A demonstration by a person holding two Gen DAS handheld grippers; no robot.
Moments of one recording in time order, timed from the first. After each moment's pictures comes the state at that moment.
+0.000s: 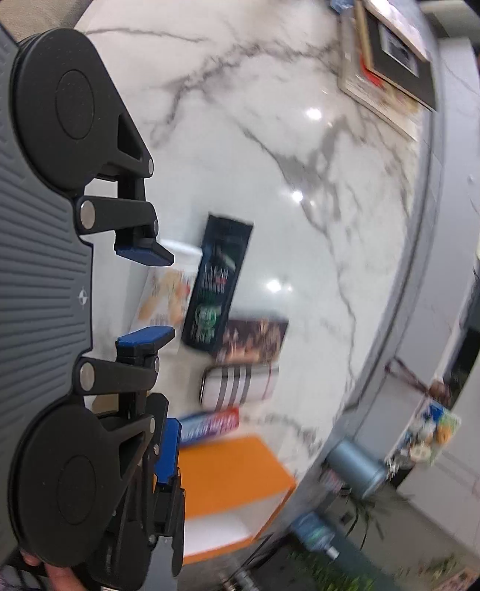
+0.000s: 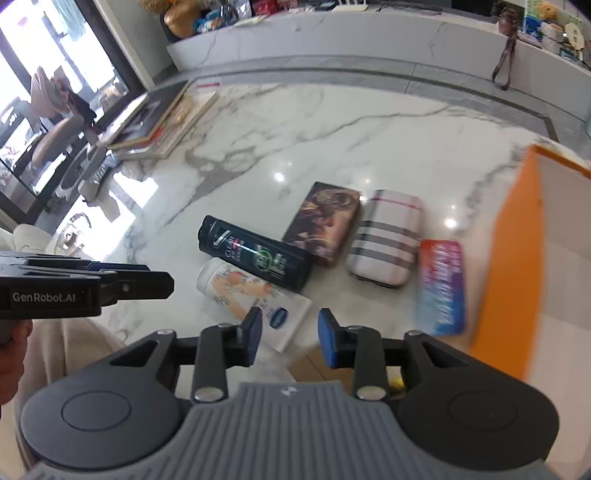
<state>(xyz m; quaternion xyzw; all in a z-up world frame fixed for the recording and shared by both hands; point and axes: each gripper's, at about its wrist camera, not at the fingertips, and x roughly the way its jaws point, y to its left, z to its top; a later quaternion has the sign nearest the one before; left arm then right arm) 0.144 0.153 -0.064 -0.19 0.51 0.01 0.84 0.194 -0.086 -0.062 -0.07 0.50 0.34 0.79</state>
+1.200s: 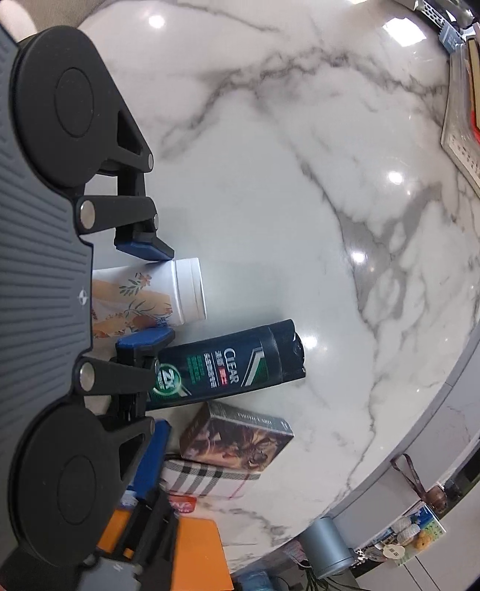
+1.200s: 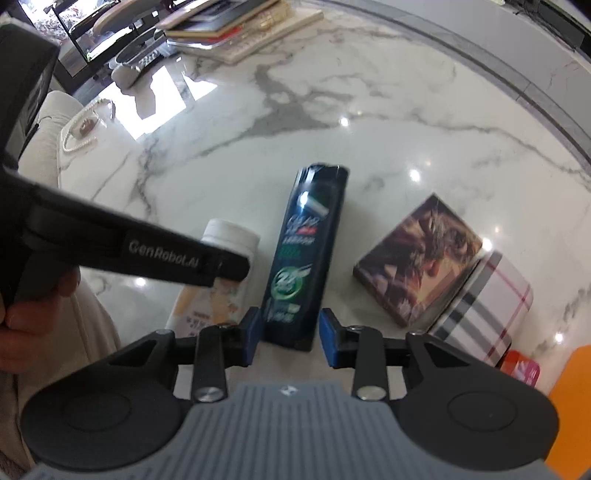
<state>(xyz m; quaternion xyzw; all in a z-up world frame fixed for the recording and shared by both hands) 0.178 0.188 -0.136 -0.28 0.57 0.11 0.76 0.228 0.017 -0.108 -0.24 0.51 0.45 0.69</state>
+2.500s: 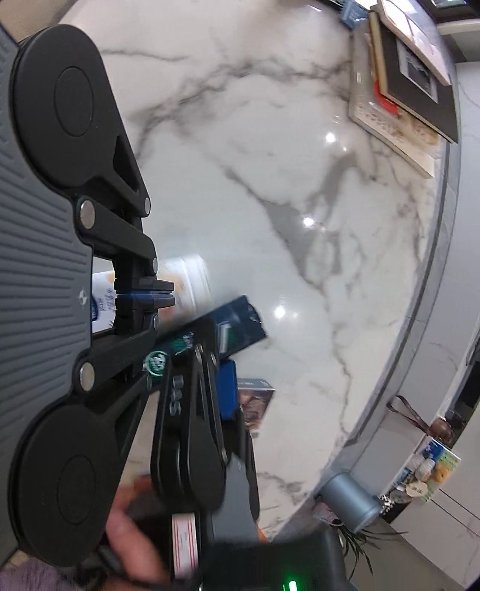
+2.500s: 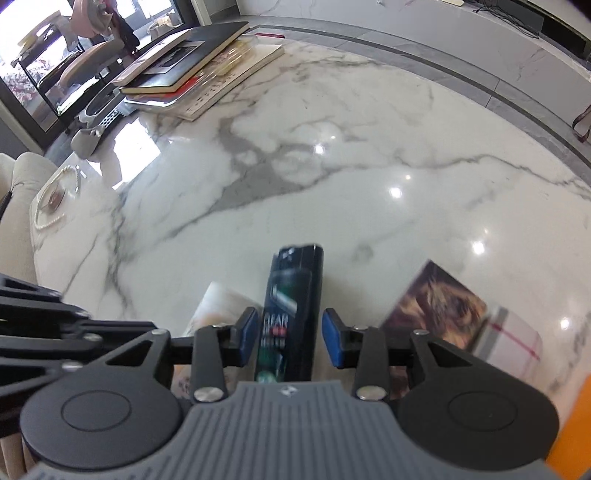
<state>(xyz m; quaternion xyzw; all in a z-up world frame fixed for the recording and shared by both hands) 0.166 0.193 -0.089 -0.19 0.52 0.04 0.83 0.264 0.058 -0.117 -0.17 0.50 0.42 0.74</state>
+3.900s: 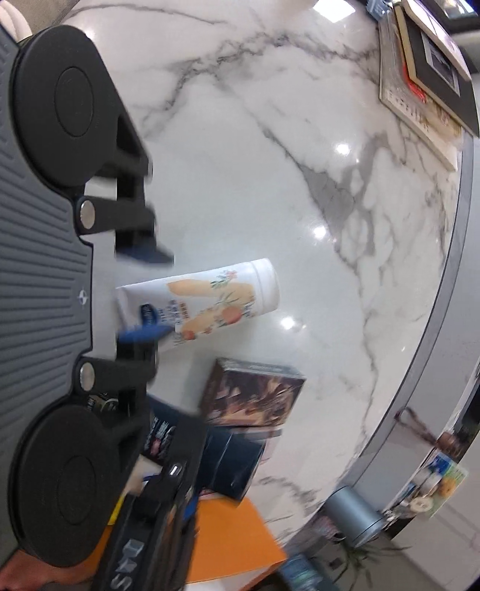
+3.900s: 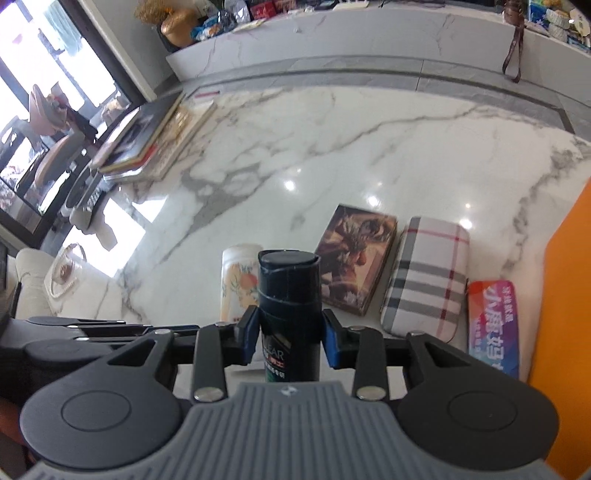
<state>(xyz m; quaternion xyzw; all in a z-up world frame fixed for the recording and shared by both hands) 0.175 0.146 -0.121 -0.20 0.53 0.08 0.82 0.234 -0.050 -0.082 -0.02 0.50 0.35 0.79</state>
